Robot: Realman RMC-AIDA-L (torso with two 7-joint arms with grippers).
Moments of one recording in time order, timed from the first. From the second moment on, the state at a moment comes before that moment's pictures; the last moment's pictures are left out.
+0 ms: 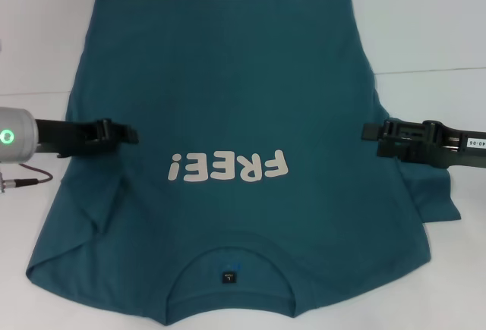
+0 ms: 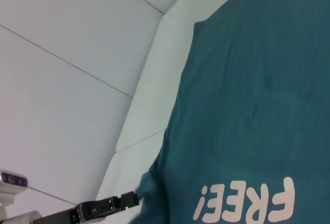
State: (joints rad) left arm -0.74 -2.02 0.85 0.72 2.31 1.07 -2.56; right arm 0.58 1.95 -0.53 -0.57 -2.04 -1.49 2.23
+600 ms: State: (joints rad) left arm -0.73 -2.01 0.77 0.74 2.32 1.11 -2.60; right arm 0.58 1.95 -0.53 -0.57 -2.04 -1.49 2.23
